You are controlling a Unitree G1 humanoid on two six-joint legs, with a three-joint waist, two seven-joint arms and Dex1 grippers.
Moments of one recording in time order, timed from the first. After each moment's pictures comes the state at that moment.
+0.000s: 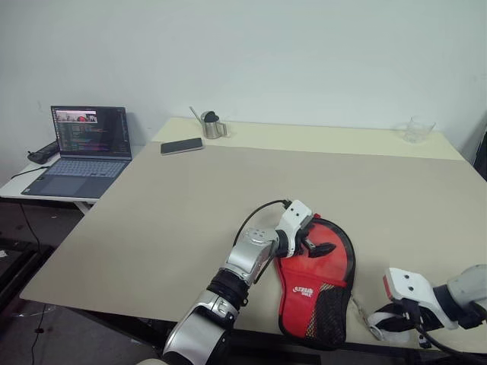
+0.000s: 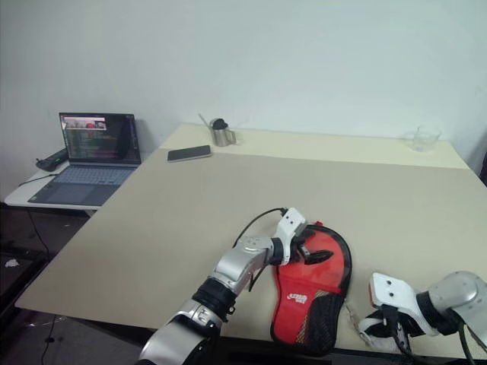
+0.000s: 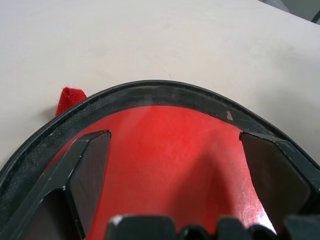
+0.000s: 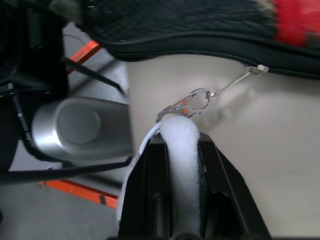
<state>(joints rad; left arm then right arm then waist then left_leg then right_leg) -0.74 -0.06 -0.27 0.56 -0.07 0.38 -0.71 0.14 -1.17 0.03 -0.45 0.29 0.50 1.24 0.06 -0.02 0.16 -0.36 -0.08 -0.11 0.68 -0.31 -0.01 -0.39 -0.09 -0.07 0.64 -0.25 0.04</state>
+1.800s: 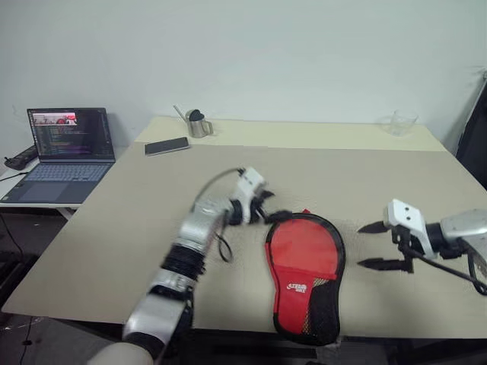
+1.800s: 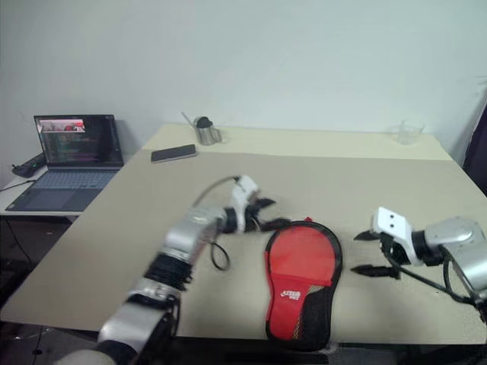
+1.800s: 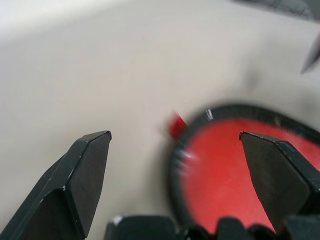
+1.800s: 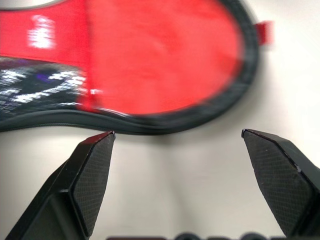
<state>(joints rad) -0.85 0.33 -0.12 0.34 -0.20 0.45 -0.96 -0.47 -1.03 0.12 0.09 0.26 0.35 1.28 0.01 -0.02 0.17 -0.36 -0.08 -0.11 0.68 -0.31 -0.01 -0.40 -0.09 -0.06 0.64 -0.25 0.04</state>
